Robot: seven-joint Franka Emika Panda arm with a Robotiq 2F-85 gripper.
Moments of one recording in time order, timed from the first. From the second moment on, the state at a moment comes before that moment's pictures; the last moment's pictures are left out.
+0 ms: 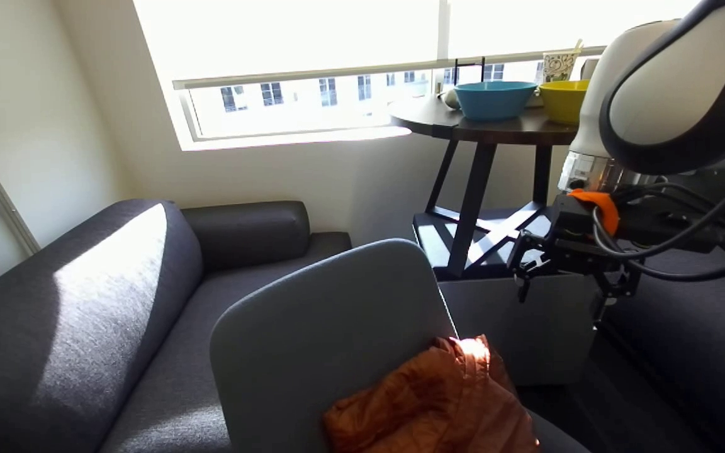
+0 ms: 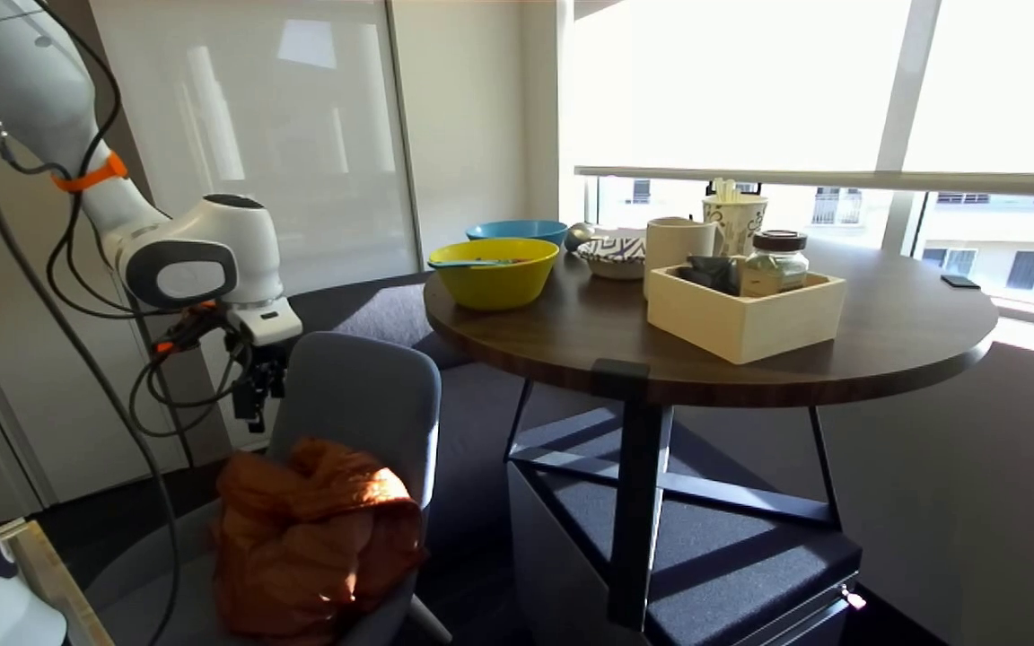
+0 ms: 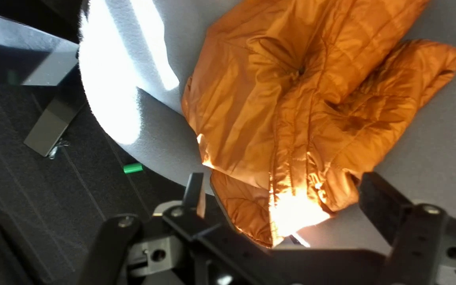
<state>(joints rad) 0.09 0.00 0.20 -2.77 0.44 2.78 0.73</state>
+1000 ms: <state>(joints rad) -0.34 0.66 0.69 -2.31 1.13 3.12 -0.05</state>
